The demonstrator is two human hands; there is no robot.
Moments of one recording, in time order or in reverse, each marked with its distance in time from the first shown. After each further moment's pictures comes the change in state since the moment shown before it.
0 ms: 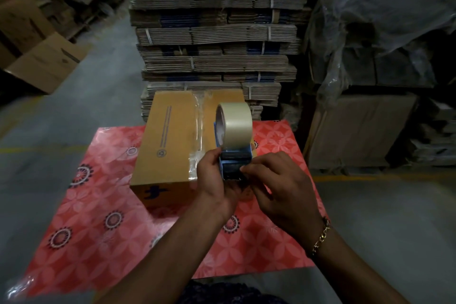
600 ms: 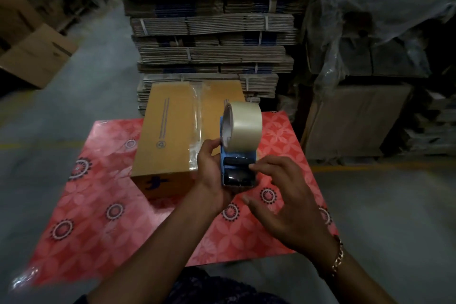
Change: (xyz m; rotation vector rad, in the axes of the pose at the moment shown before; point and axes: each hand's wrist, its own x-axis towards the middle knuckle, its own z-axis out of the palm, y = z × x) left_hand -0.012 0.005 -0.015 0.100 -0.177 -0.182; right_hand -0.040 -0.027 -0.011 0.270 -0.075 0.249
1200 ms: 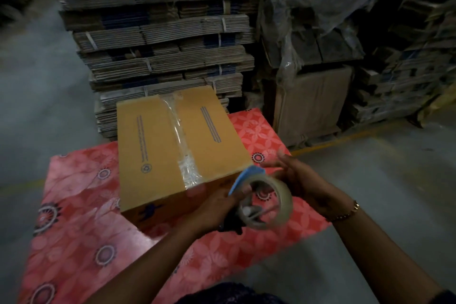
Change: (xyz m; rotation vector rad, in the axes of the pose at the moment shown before) left_hand 0.005 0.013 -0.071 1.008 -0.298 -0.105; right_hand 0.036 0.043 0.006 0.728 -0.180 0.990
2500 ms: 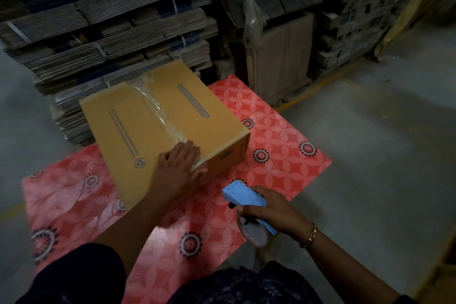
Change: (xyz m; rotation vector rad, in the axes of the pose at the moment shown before) left_hand 0.073 -0.096 -0.152 1.637 0.325 0.489; right_hand -0.023 0.119 0.128 -0.234 0.229 0.060
